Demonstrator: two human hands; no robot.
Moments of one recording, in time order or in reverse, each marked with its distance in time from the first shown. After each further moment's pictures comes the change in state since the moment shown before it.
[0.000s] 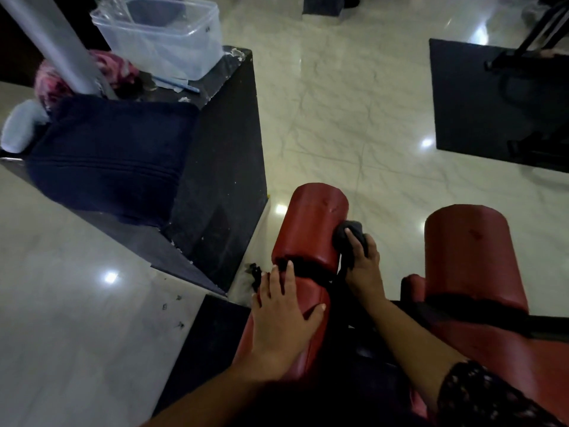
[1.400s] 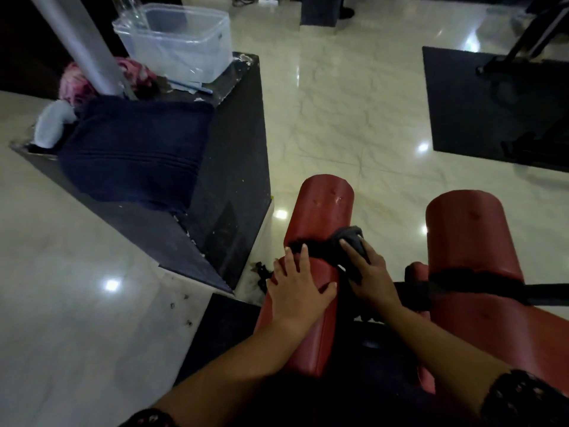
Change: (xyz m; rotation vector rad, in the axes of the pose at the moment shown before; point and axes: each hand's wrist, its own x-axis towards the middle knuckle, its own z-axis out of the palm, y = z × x) left_hand -0.003 0.001 -0.008 -0.021 -0.091 -0.023; right_hand -0.063 0.000 -0.007 -0.168 -0.021 -0.305
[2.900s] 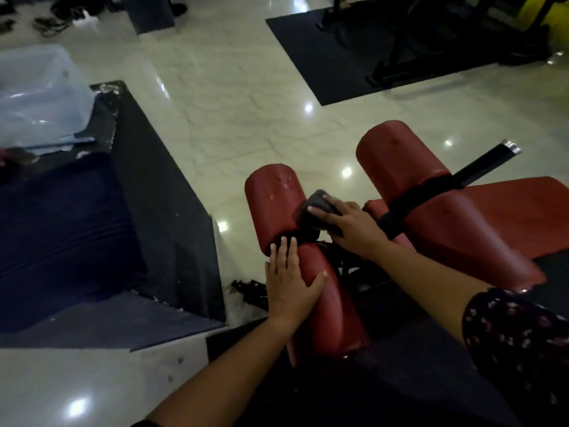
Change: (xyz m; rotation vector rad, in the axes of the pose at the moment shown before) left_hand 0.031 -0.059 -0.007 -0.058 -0.138 0.563; right_hand 0.006 -0.044 -0.023 -0.327 0.071 0.173
